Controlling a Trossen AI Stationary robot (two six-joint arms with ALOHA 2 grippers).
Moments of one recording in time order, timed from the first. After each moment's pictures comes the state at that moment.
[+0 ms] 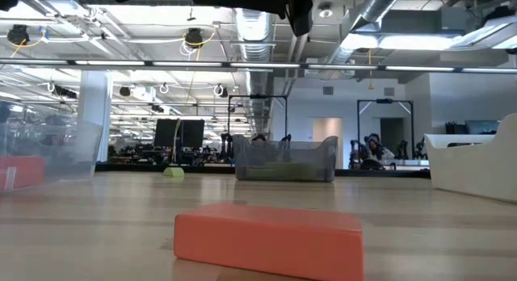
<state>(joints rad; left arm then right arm) -0.64 1.15 0.36 0.94 -0.31 0.01 0.51 1.94 1.27 0.33 0.60 0.39</state>
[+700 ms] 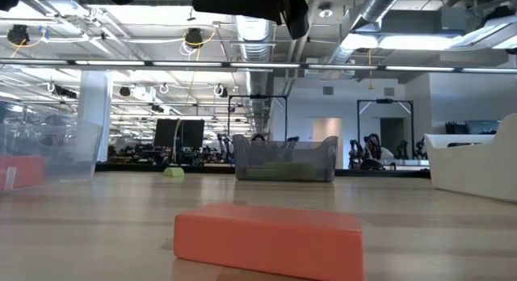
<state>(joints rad) -0.64 1.15 0.36 0.93 -0.32 0.00 0.49 1.94 1.27 0.34 0.60 0.38</state>
